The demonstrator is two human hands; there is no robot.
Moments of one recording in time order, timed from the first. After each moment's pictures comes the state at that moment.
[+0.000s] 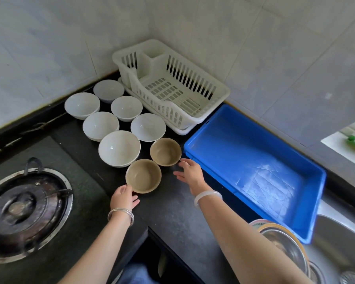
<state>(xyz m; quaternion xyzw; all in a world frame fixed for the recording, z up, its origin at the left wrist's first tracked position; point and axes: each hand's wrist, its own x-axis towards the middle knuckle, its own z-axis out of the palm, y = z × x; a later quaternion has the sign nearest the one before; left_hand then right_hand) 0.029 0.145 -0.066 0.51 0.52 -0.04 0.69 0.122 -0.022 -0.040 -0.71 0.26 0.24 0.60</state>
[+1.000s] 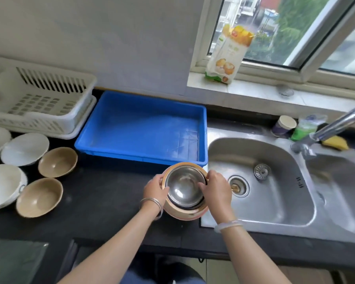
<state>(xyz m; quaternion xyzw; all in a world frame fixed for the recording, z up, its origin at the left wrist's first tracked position) -0.033 -0.133 -0.027 0.87 -0.03 -0.25 0.42 -0.105 -0.283 -0.005 -0.91 0.37 0.01 0.18</state>
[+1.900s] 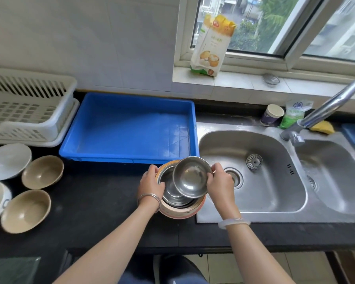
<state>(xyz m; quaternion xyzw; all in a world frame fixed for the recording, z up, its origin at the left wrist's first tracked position) -0.024 -0.151 -0.031 0.91 -0.08 -0.18 0.36 -0.119 -0.305 -0.002 -0.86 0.42 -0.07 0.29</state>
